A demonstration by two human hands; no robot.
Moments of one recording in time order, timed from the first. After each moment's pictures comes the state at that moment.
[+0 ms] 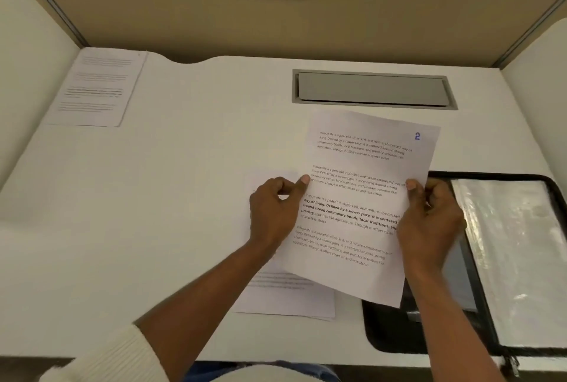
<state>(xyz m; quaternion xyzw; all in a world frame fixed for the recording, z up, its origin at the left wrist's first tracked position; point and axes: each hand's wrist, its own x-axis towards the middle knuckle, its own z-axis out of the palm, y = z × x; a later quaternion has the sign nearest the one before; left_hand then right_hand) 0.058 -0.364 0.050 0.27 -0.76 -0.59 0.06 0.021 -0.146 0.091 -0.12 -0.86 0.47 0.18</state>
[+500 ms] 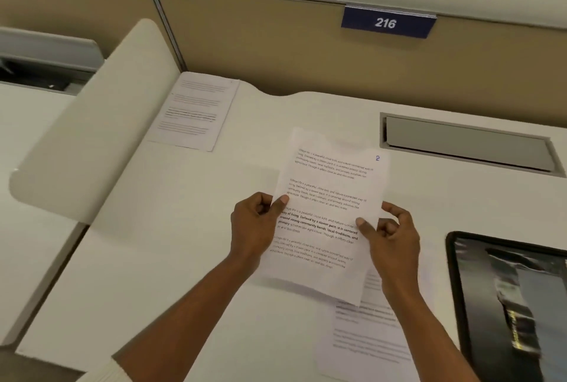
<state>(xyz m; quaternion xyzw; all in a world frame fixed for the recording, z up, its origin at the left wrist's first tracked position) 0.091 -0.590 0.062 0.37 -0.68 -0.63 0.09 0.018 -0.367 0.063 -0.09 -0.79 0.60 -0.09</state>
